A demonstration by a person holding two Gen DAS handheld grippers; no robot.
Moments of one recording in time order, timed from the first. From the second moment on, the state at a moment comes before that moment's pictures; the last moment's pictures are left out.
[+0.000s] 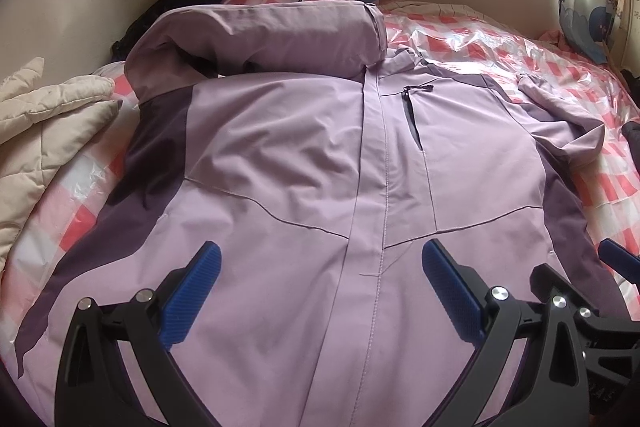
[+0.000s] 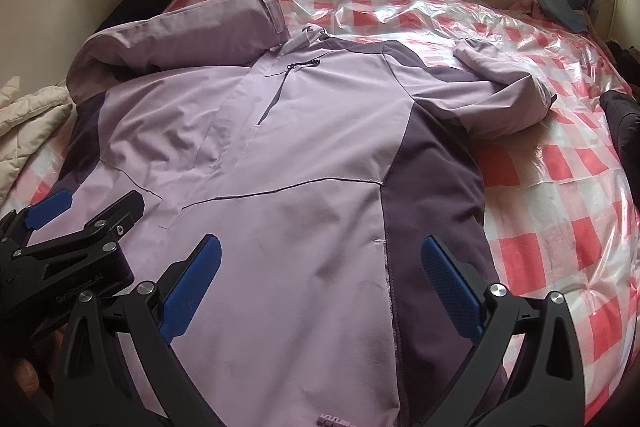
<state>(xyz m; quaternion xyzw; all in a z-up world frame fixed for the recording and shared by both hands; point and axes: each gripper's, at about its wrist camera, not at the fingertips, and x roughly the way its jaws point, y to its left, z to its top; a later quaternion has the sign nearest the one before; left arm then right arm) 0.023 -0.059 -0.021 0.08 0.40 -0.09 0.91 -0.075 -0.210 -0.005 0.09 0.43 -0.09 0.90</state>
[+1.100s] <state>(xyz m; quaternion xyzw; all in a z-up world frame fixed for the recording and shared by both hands) 0.037 -0.065 -0.049 0.07 0.46 -0.13 0.88 0.191 -0.581 -0.077 0.05 0.55 -0.33 0.77</state>
